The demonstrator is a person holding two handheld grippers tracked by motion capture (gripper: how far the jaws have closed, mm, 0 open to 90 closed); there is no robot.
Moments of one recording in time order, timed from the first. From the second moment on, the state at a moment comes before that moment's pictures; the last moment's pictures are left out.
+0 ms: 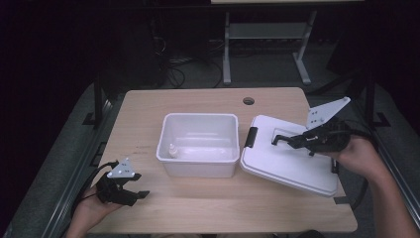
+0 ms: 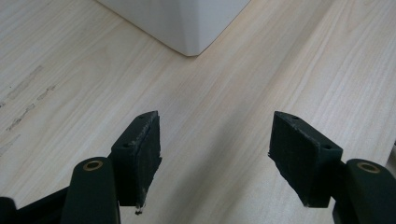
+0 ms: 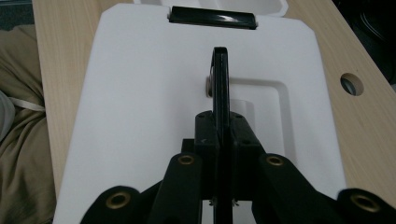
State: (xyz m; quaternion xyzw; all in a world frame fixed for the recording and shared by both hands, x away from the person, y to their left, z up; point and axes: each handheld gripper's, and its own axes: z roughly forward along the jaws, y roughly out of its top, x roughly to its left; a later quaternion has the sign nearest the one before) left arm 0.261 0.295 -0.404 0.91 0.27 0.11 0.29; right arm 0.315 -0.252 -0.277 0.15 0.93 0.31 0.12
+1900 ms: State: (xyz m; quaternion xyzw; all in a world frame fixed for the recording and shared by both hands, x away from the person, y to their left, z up) left arm 0.261 0.308 -0.402 0.90 0.29 0.11 0.30; right arm 0.350 -0.164 -0.240 0.07 0.94 0.31 0.10
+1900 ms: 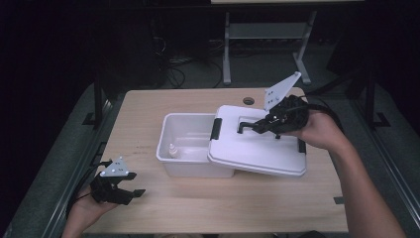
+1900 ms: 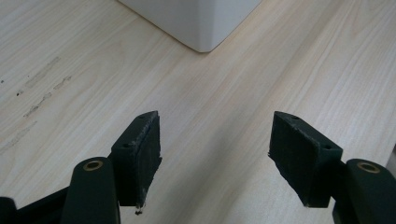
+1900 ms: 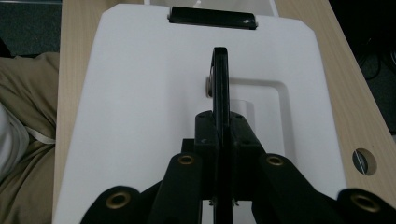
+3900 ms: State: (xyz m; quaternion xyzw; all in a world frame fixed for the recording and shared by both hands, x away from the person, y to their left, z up) left arm 0.261 0.320 -0.398 0.89 0.29 0.11 0.33; right arm 0.401 -0.046 -0.260 0.01 0.95 0.32 0.07
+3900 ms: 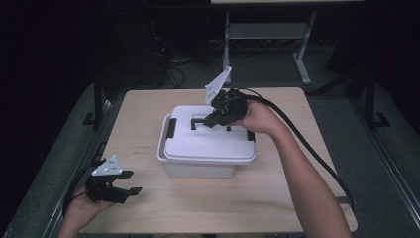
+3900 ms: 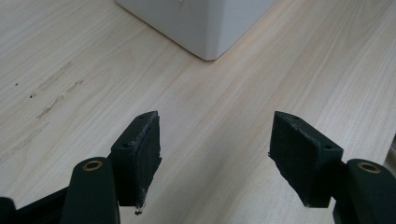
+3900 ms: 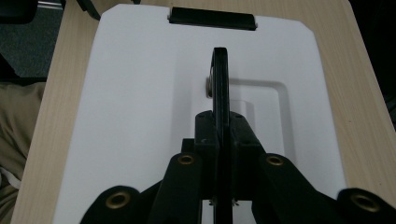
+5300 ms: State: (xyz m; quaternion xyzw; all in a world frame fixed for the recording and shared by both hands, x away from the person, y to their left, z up) left arm 0.261 0.321 -0.401 0.89 0.29 0.11 0.33; right arm 0.427 -0.013 -0.290 0.02 0.95 0.32 0.04
